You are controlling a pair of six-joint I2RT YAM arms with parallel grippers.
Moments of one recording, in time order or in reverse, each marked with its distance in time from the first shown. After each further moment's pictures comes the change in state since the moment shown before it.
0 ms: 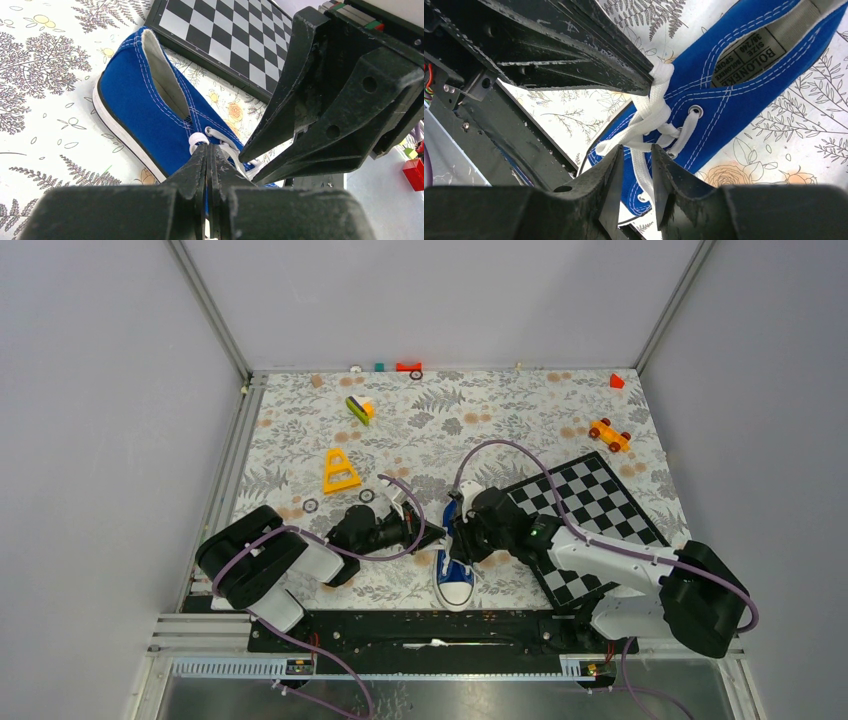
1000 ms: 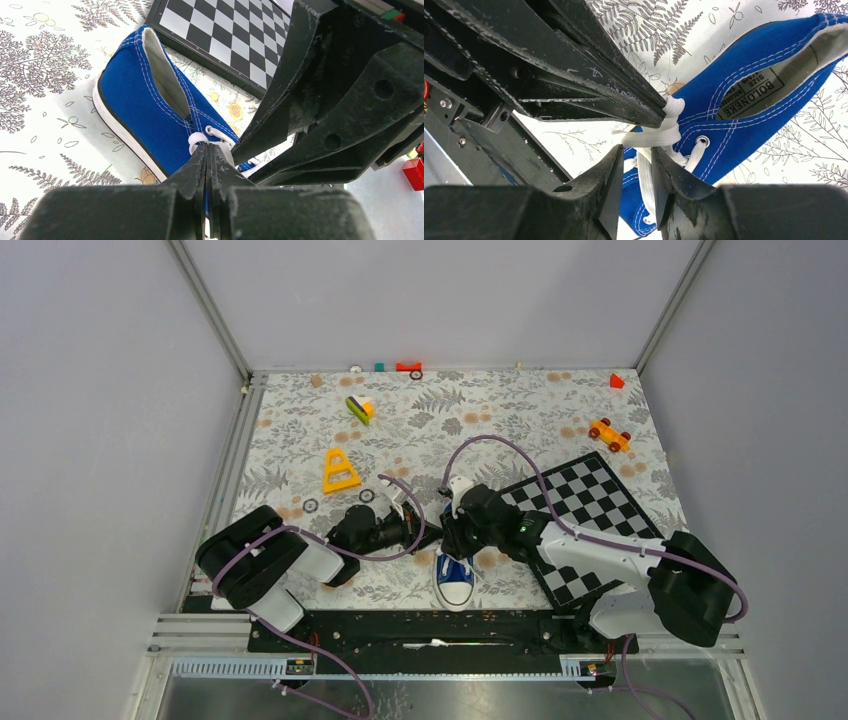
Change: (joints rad) left arm 0.000 0.000 0.000 -0.004 0.000 0.000; right arm 0.039 0.075 0.071 0.019 0.062 -0.014
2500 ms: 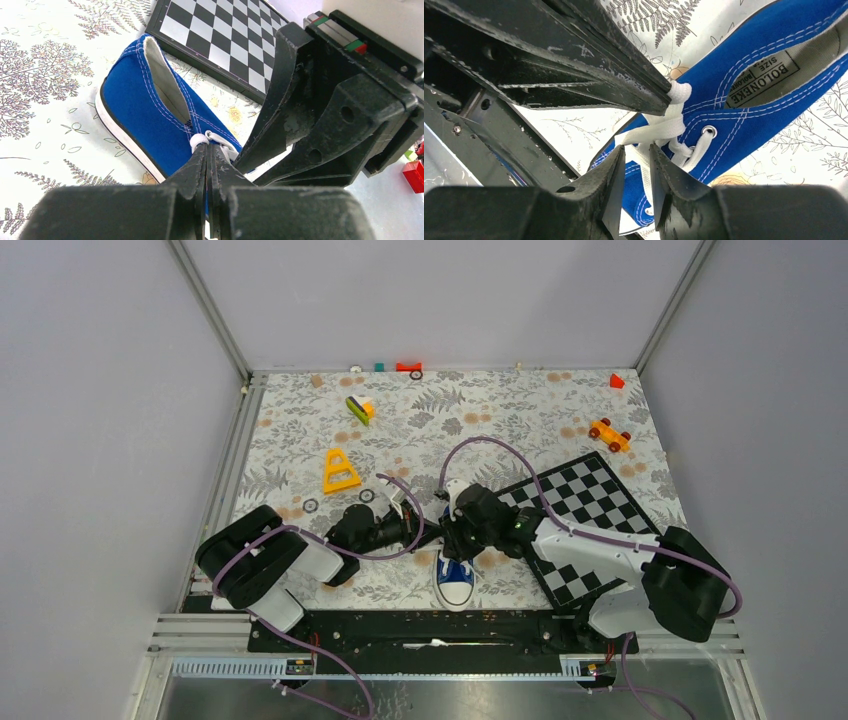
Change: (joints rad) left arm 0.009 0.000 0.000 0.021 0.005 0.000; right arm 0.002 0.037 0.036 -0.081 -0.024 0.001
